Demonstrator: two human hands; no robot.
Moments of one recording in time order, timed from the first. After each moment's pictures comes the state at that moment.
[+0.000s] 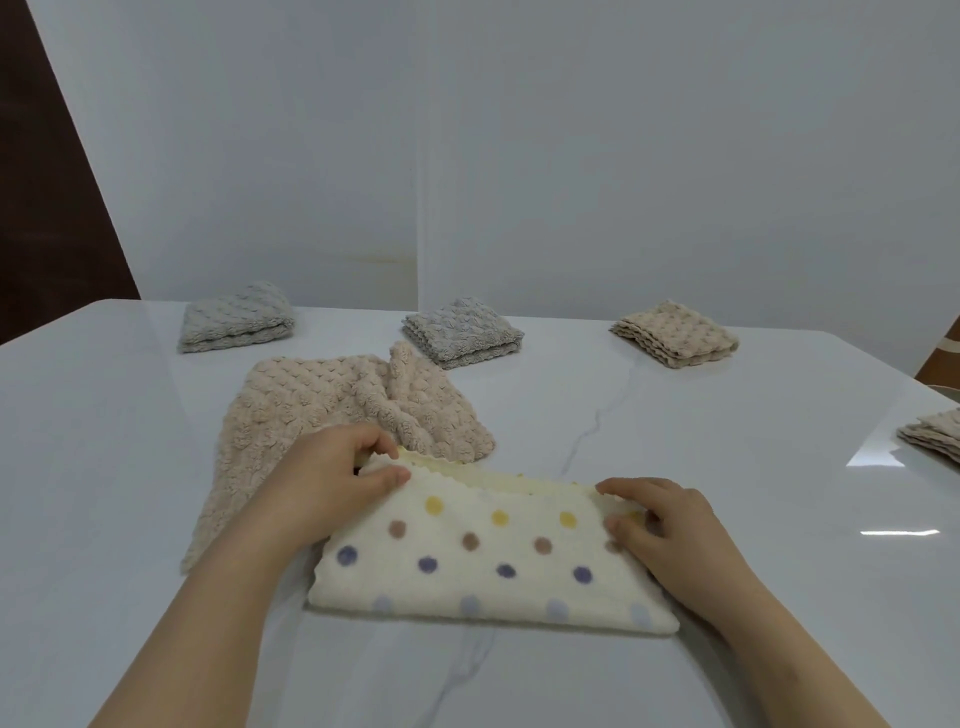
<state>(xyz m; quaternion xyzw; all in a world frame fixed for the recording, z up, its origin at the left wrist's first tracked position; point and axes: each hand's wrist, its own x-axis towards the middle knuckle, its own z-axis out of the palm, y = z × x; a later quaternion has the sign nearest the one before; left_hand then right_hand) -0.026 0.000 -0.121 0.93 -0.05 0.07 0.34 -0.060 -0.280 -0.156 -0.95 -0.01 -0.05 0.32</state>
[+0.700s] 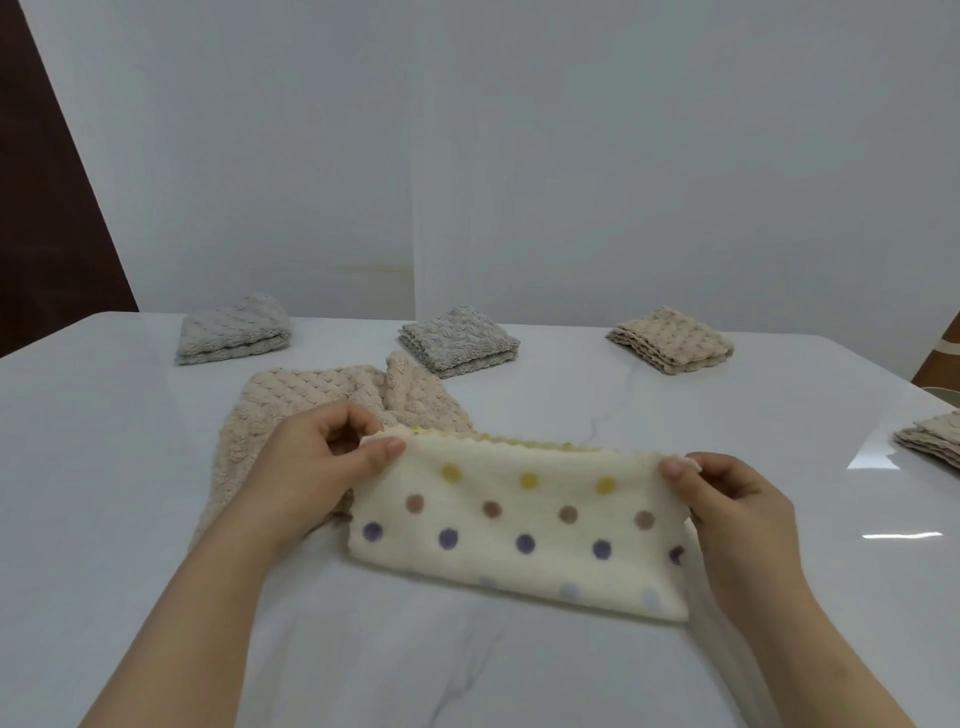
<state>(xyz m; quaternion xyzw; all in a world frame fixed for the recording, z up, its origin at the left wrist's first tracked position) -0.027 0.001 -0.115 0.78 -0.04 0.09 0.62 -0.063 -0.287 -0.138 -0.65 0.11 -0.22 0.72</state>
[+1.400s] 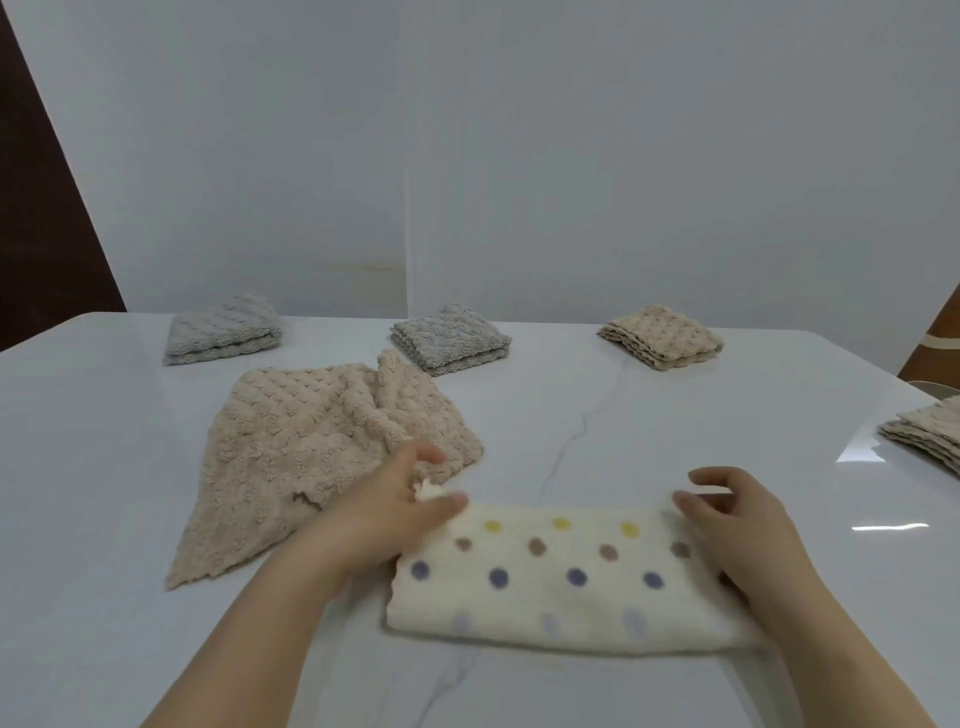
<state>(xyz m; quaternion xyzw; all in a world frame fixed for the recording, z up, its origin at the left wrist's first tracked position) -0.034 -0.038 -0.129 0.85 -0.03 -0.12 0.52 -0.069 -0.311 -0.142 -0.82 0.19 -0.14 0.52</state>
